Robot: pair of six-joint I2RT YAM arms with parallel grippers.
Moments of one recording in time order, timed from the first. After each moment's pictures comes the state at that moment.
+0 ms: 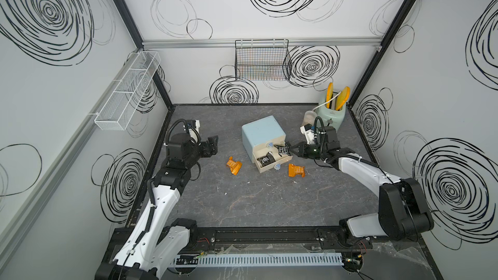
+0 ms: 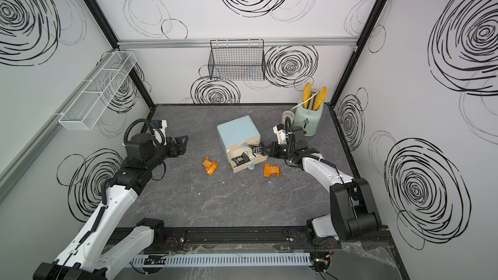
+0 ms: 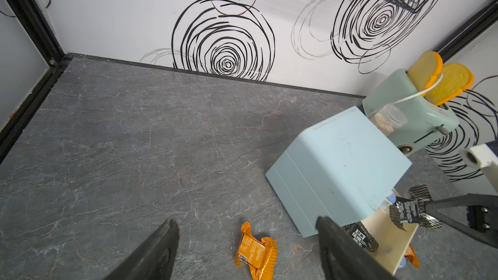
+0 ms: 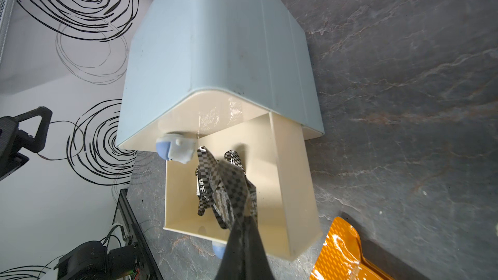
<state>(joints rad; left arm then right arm) -0.09 0.90 0.78 -0.29 0.15 -0.25 0.28 1.42 0.81 -0.14 -0.62 0.48</state>
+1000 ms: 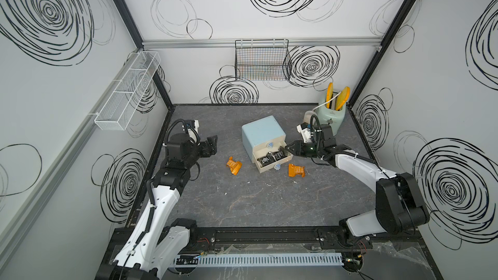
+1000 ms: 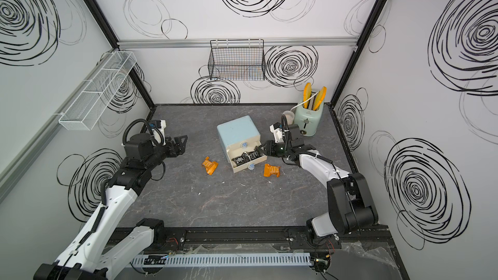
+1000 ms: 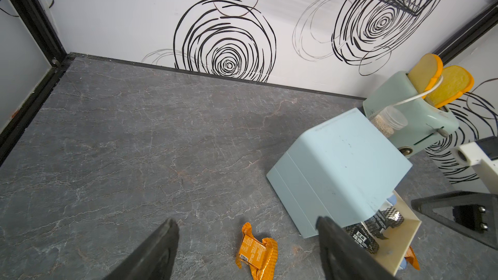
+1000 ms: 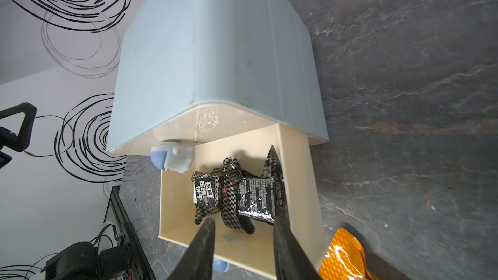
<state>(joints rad) -0.07 0.90 0.77 -0.29 0.17 -0.26 0.31 1.45 0.86 -0.16 -0.59 0.45</state>
